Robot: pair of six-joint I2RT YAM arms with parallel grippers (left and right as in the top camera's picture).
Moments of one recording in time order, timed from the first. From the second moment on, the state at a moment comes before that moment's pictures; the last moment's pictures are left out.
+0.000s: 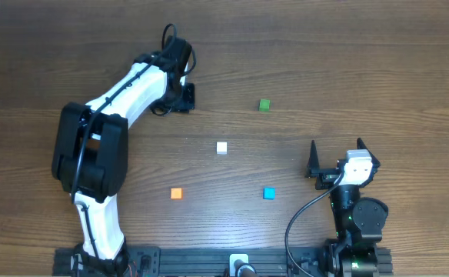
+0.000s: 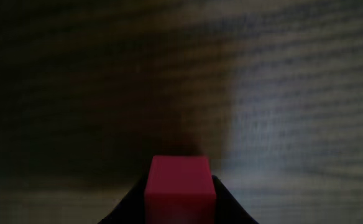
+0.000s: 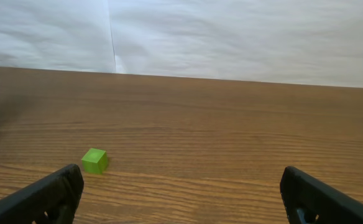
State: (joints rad) left arm -0.32 2.09 1.48 -0.81 0.00 -0.30; right arm -0.02 0.01 0.01 -0.07 -0.05 -0.04
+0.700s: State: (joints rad) left arm -0.66 1.81 1.59 -1.07 0.00 -0.57; right arm -0.02 0.01 0.01 -0.07 -0.05 -0.04
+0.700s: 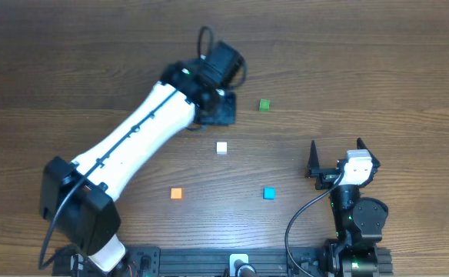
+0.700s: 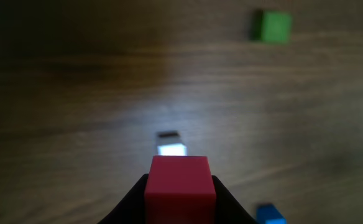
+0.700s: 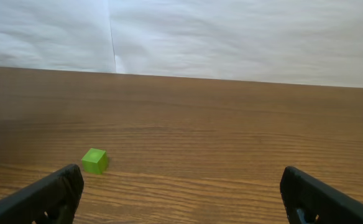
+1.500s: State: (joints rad) left arm -0.76 1.91 1.47 -1.06 -0.03 -0.68; right arm -0.02 0.01 0.01 -0.07 -0.05 -0.05
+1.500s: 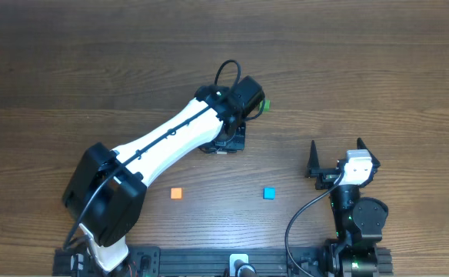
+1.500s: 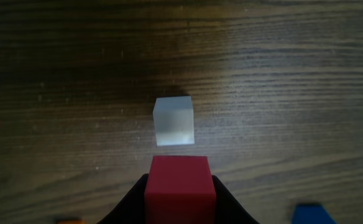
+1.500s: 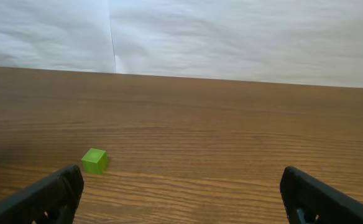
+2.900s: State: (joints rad) left arm -0.75 1.97 1.43 -0.96 -0.06 -0.78; right arm -0.02 0.01 0.01 -0.07 -0.05 -0.05
